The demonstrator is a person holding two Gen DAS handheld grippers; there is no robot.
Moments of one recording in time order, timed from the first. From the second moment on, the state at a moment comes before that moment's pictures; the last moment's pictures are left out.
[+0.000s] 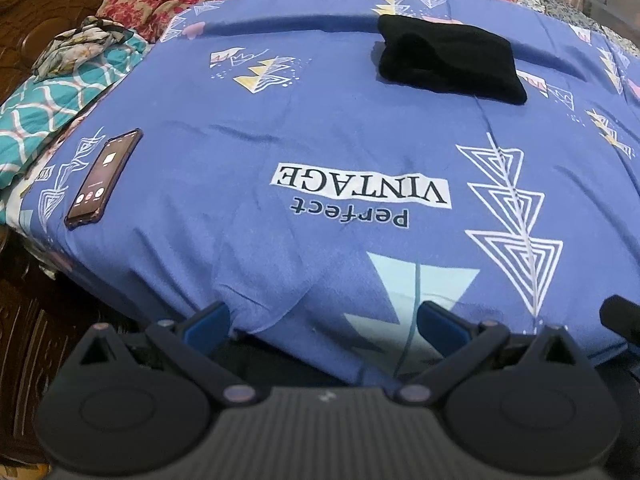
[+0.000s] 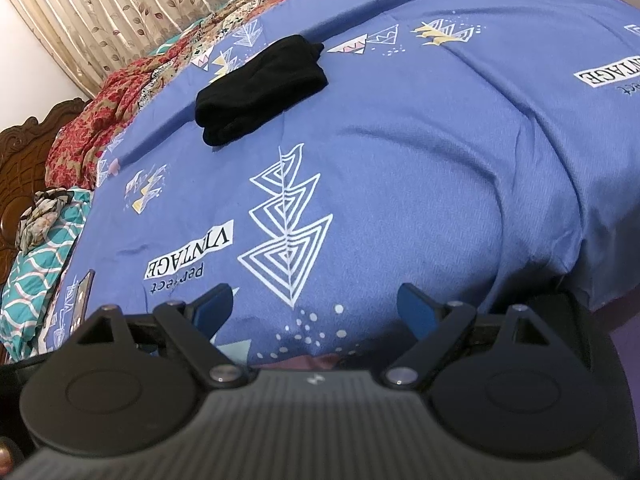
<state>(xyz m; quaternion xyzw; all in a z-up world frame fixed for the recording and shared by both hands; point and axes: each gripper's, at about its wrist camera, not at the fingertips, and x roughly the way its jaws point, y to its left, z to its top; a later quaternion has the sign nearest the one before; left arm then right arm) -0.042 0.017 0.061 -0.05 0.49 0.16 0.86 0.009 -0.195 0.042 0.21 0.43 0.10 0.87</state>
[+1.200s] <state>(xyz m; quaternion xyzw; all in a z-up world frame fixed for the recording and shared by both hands) -0.044 0.006 0.069 -0.01 0.48 0.13 0.87 0.010 -0.194 0.040 0.21 0.43 0.10 0.87</state>
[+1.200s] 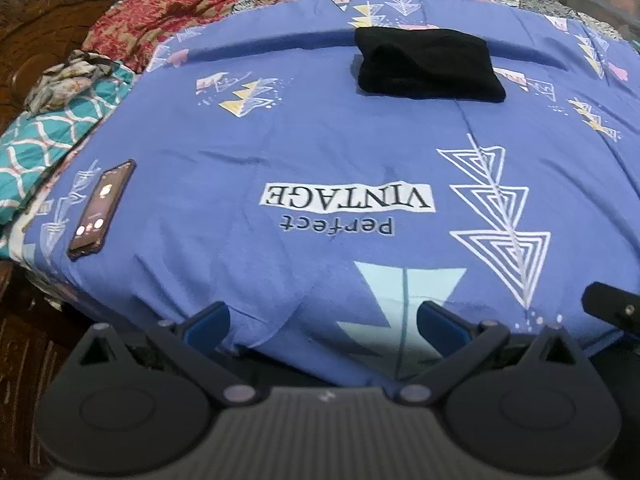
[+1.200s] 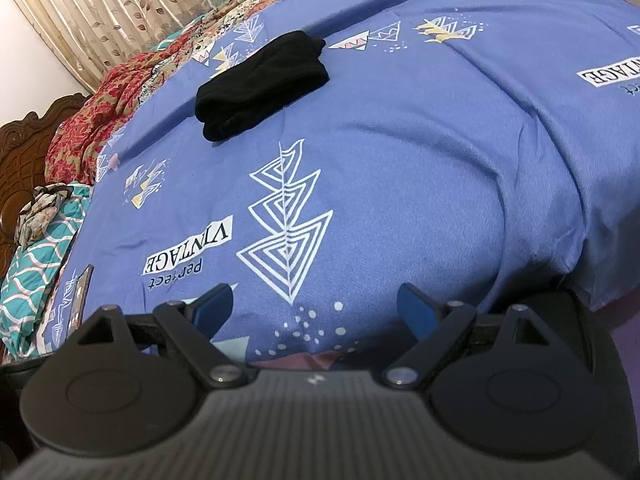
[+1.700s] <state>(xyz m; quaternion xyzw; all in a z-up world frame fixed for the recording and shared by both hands) -0.044 0.006 0.068 -0.02 0.48 0.13 0.87 0.010 -0.194 0.041 0.21 0.43 0.10 0.87</state>
